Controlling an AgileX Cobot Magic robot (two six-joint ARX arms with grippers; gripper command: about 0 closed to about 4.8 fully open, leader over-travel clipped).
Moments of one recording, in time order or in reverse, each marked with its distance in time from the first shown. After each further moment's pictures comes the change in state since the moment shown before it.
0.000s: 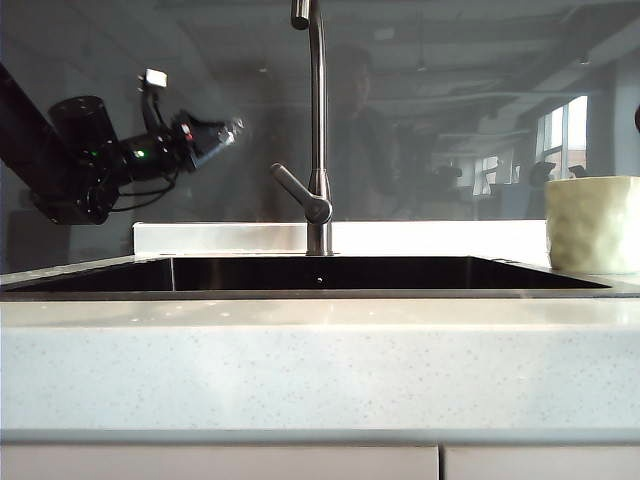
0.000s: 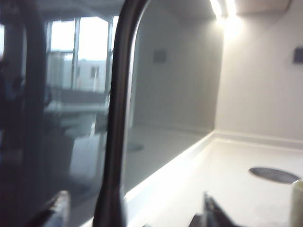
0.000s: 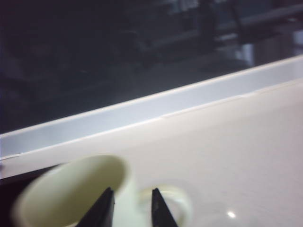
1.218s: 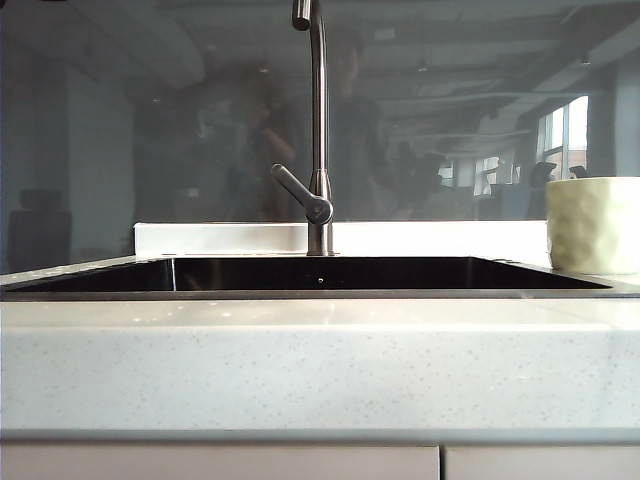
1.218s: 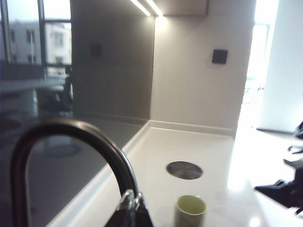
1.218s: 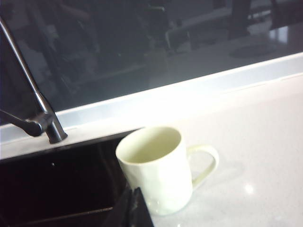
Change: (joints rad) left arm 0.158 -0.481 0.002 0.025 0.356 -0.610; right arm 0.143 -1.130 0.000 -1.222 0.031 0.022
